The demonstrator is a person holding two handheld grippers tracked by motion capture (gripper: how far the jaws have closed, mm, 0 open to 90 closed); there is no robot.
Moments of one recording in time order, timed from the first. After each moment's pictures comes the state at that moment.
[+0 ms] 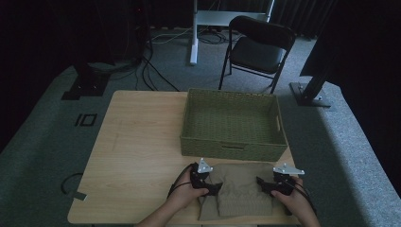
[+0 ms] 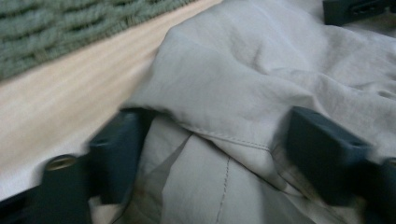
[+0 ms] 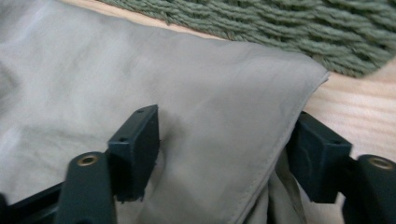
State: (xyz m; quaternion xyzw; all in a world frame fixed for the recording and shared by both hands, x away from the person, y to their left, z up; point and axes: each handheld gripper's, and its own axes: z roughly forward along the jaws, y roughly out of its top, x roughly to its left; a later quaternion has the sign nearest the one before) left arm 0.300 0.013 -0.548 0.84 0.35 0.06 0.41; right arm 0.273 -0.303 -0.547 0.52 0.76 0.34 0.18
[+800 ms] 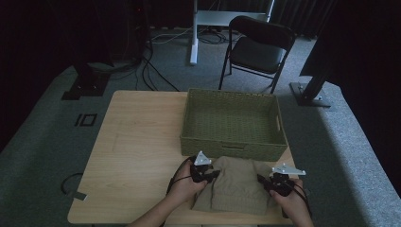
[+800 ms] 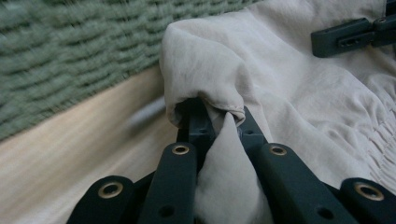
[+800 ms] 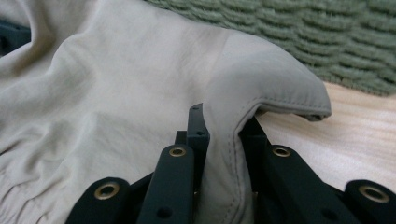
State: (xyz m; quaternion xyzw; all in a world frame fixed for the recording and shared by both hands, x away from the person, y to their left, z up) left arm 0.307 0.019 -0.518 0.83 0.34 0.04 0.44; right arm 0.260 -0.286 -0.517 0.52 0.75 0.37 0.16
